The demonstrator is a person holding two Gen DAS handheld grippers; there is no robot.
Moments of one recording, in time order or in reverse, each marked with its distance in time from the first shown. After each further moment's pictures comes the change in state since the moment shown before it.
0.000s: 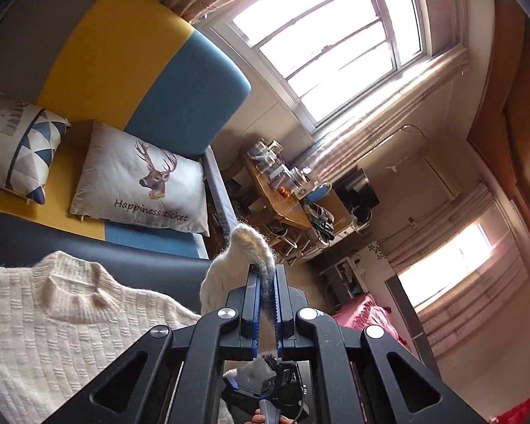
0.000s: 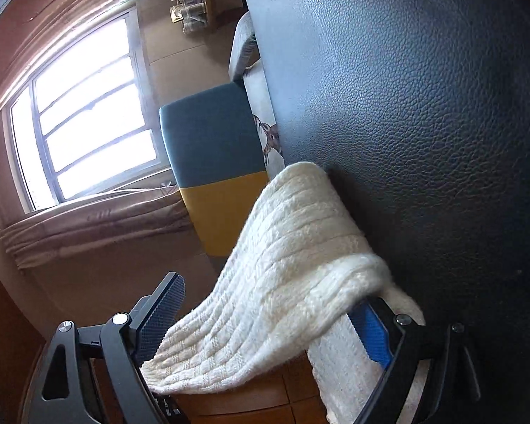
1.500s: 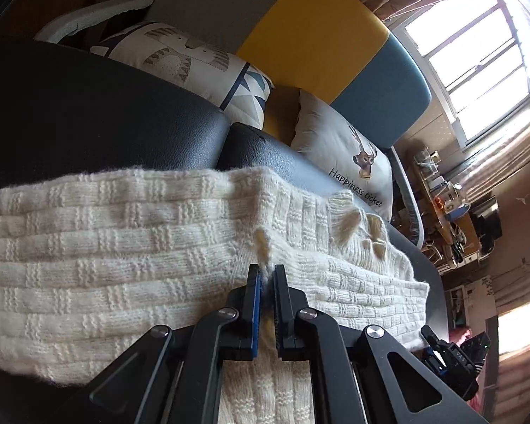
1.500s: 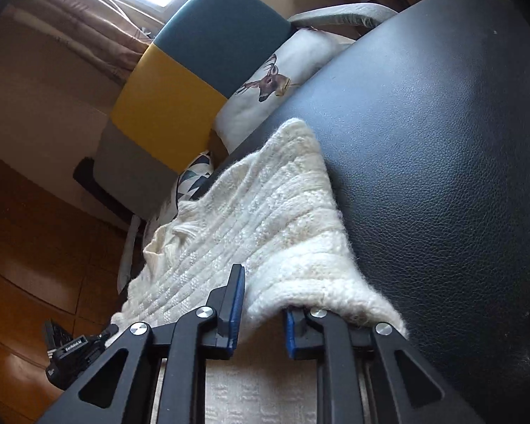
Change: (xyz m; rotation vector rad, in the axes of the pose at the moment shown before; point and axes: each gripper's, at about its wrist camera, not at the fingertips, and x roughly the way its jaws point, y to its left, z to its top) left arm -0.078 0.269 -0.100 -0.190 0.011 0.533; right arm 0.065 0.030 -0.074 -0.812 0.186 -0.613
